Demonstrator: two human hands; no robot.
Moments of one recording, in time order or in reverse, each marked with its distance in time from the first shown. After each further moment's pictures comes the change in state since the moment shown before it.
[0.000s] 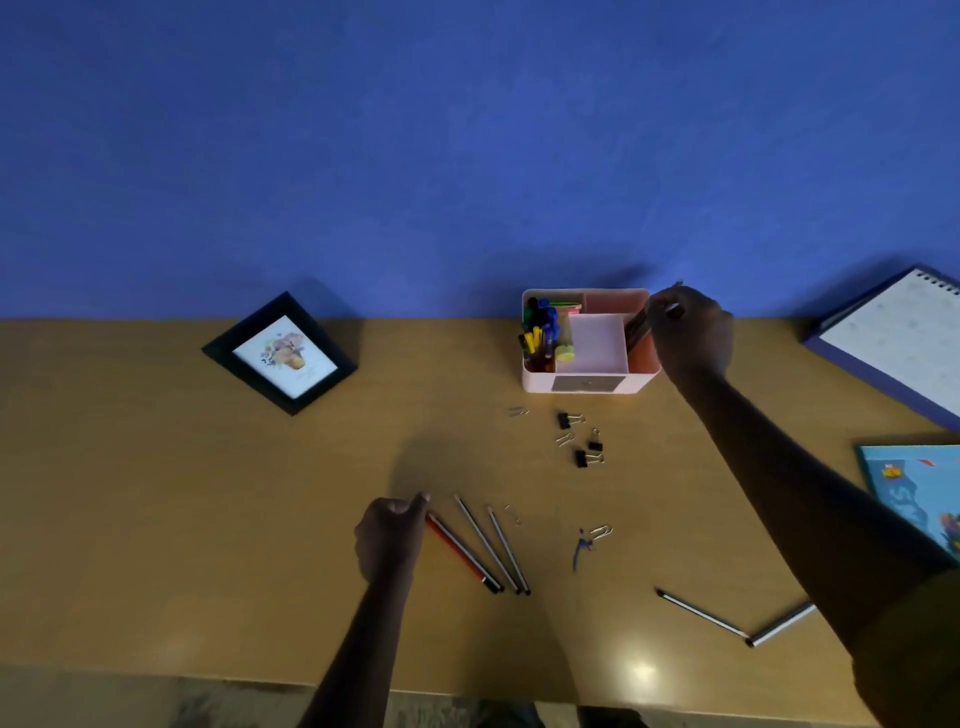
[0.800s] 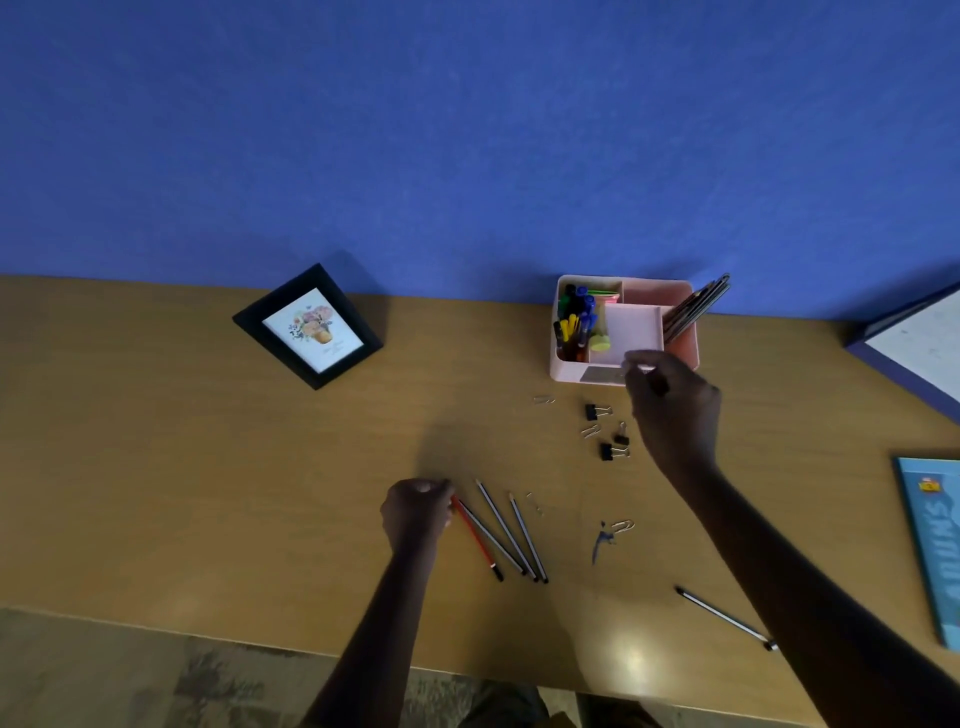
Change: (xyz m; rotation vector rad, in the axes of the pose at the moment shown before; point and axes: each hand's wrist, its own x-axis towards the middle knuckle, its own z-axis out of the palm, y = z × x) left_hand 0.005 -0.003 0.007 -0.246 -0.066 -0.102; right_hand -0.115 -0.020 0.014 0.238 -0.099 -0.173
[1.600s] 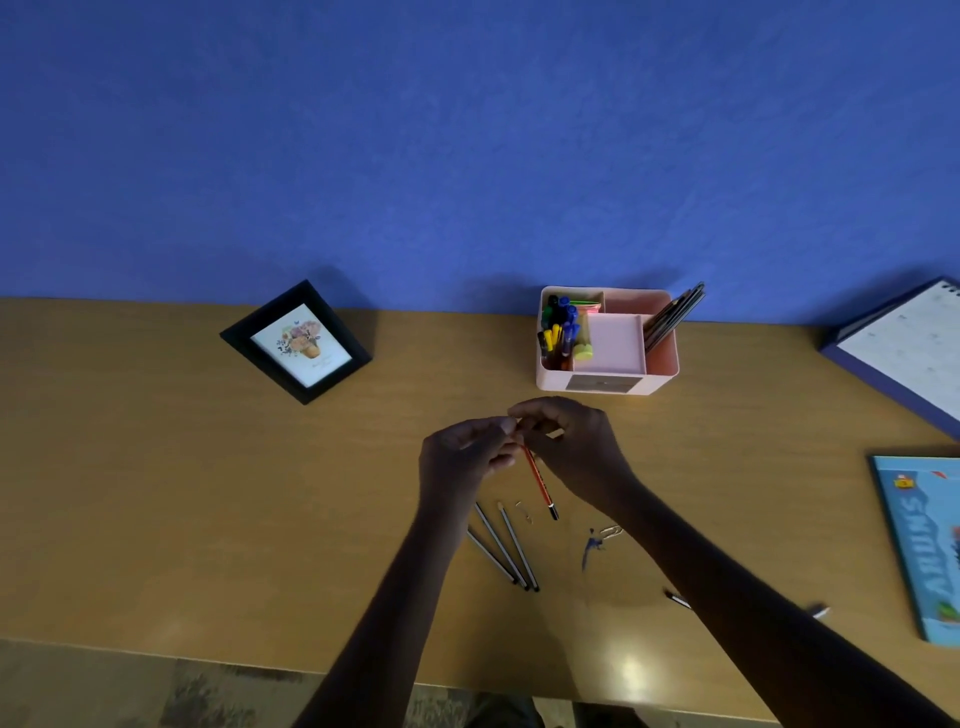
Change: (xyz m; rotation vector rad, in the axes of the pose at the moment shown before) left_hand -0.062 0.099 0.003 -0.500 -0.469 0.323; right_hand -0.035 -0.041 0.039 0.207 -0.494 -0.137
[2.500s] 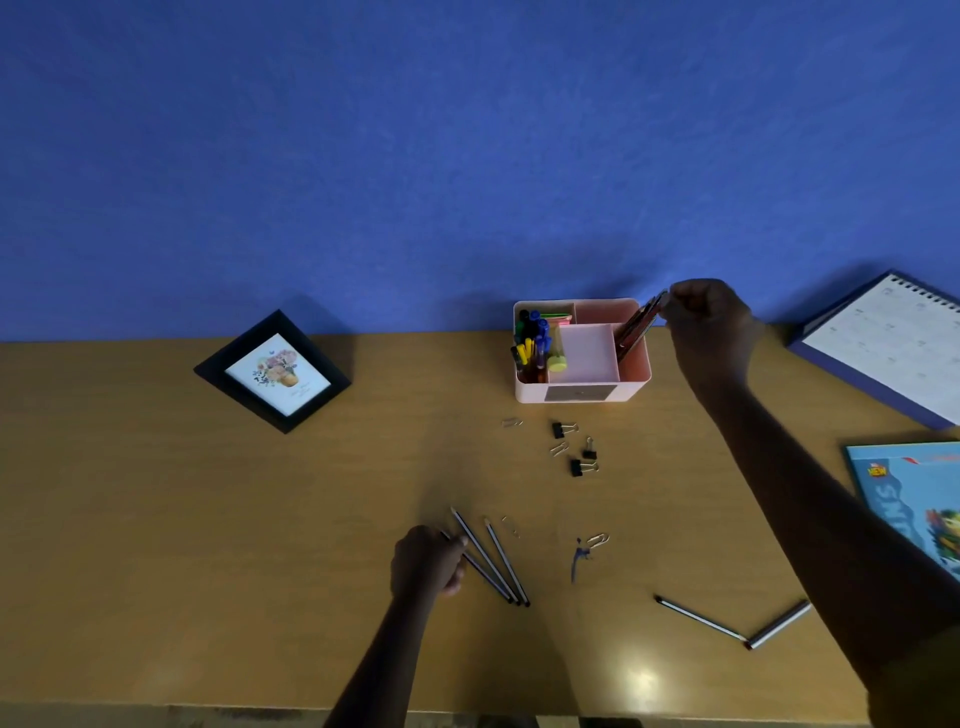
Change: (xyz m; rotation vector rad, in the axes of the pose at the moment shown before) left_hand -0.006 -0.086 -0.042 0.747 0.117 -0.464; right_hand 0.067 0.065 -0.166 -0.115 0.740 0.231
